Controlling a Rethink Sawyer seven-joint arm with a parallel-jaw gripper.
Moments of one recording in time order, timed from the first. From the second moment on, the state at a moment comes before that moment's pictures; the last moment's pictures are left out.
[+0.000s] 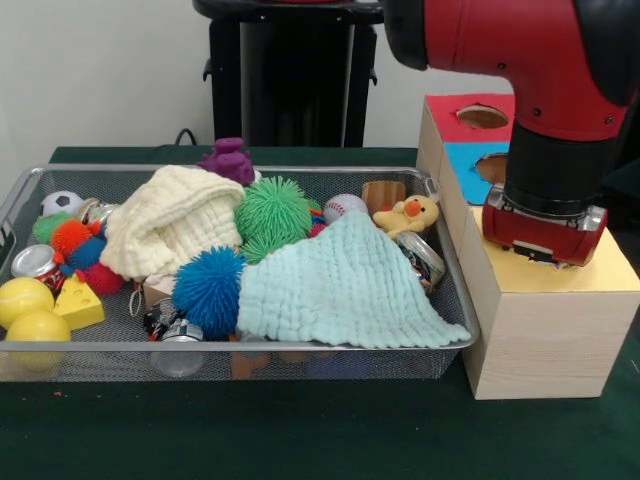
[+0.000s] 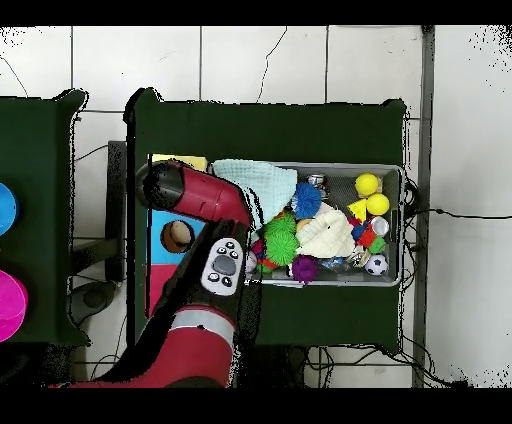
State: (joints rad) arm 0.18 -0.32 -0.25 1.35 0.53 0.49 1.97
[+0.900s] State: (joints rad) arm 0.19 -0.36 -0.21 1.40 0.40 0.36 1.98
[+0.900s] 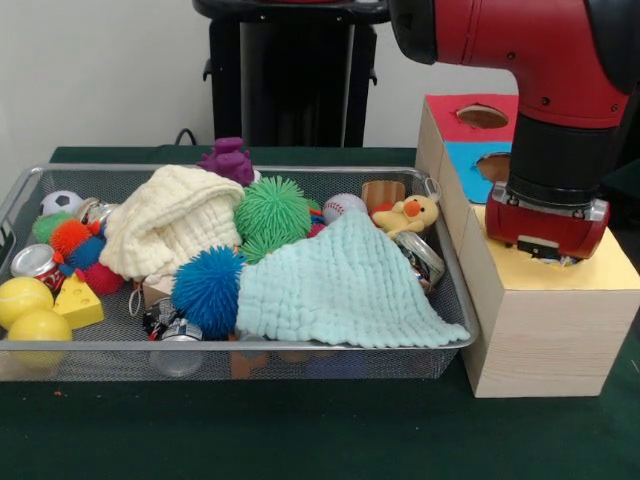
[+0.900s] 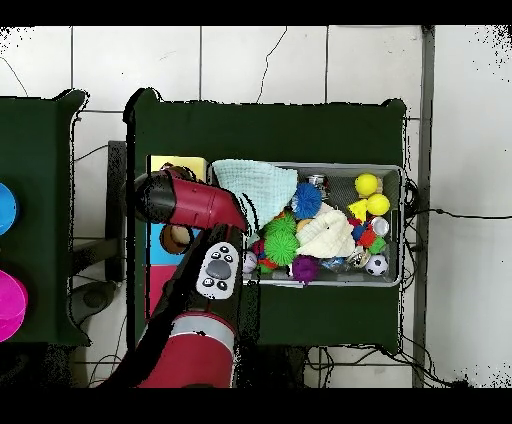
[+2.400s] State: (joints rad) arm 0.27 -0.42 -0.31 1.44 0.40 0.40 1.98
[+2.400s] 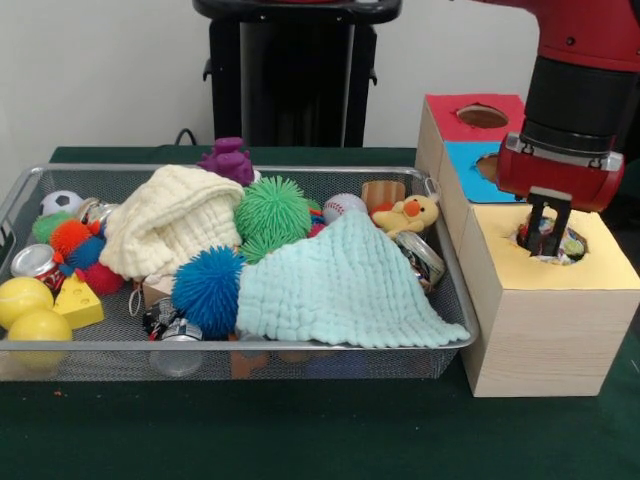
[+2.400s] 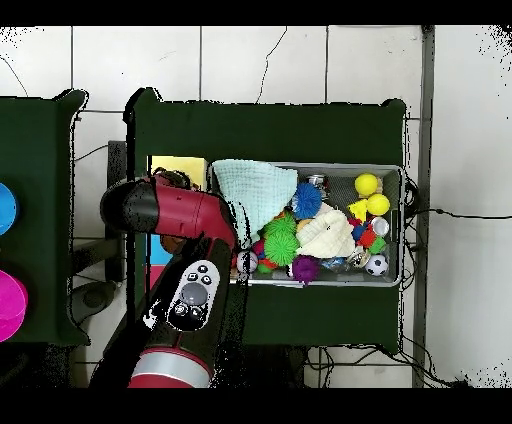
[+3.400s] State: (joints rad) arm 0.30 -0.44 -0.32 1.46 0.40 0.41 1.98
